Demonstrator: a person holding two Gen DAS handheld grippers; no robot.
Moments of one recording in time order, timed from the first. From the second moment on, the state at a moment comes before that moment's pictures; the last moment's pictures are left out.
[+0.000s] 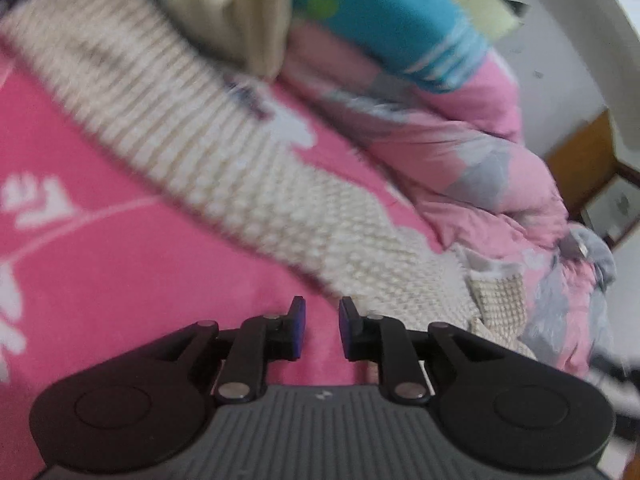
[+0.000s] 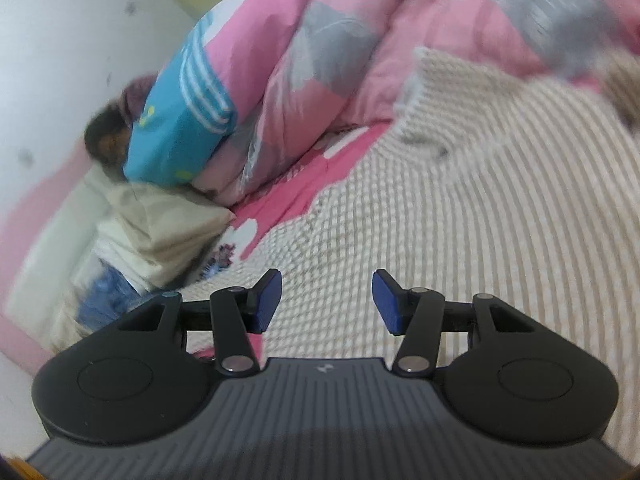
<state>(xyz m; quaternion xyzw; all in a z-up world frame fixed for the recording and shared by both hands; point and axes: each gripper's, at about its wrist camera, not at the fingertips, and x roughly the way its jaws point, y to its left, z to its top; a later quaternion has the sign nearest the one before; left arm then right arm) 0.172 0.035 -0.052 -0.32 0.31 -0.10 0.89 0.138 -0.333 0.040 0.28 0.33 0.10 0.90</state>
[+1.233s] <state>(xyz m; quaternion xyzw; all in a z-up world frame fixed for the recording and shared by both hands) 0.243 0.051 -0.082 -0.32 0.23 0.05 0.92 0.446 -0.244 -0.049 0.08 0.43 0.12 0.89</state>
